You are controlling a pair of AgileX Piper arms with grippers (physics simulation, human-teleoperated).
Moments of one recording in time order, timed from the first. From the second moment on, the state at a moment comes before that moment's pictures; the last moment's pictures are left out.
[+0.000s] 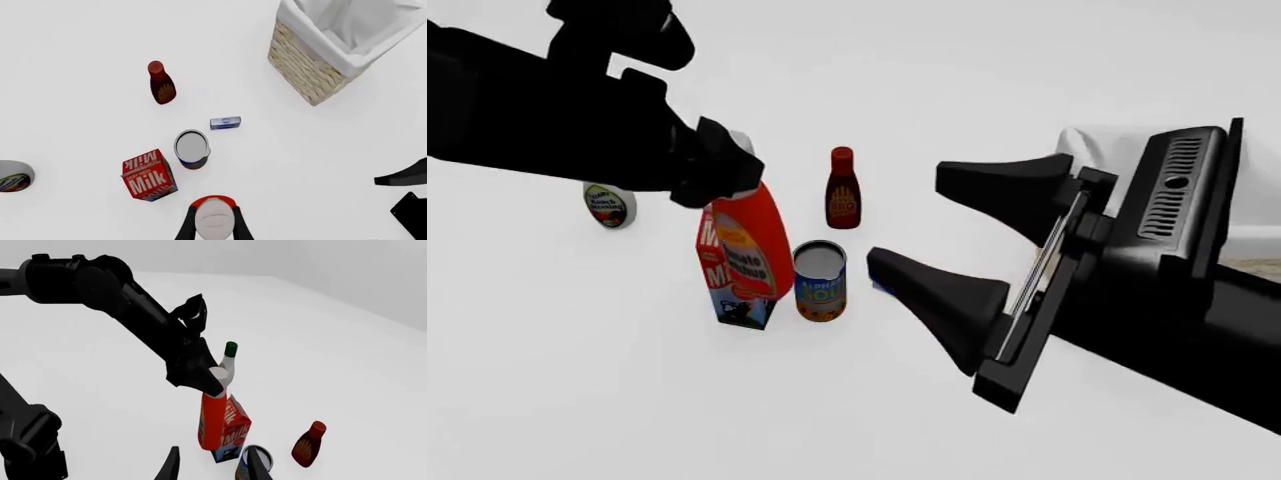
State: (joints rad) left arm -0.63 1.19 -1.28 0.84 -0.03; right arm 0.97 0.87 -0.69 -0.06 -0.16
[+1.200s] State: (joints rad) left arm -0.69 1.17 -1.26 0.84 -0.07; right arm 0.99 1.04 -0.68 -0.29 -0.11
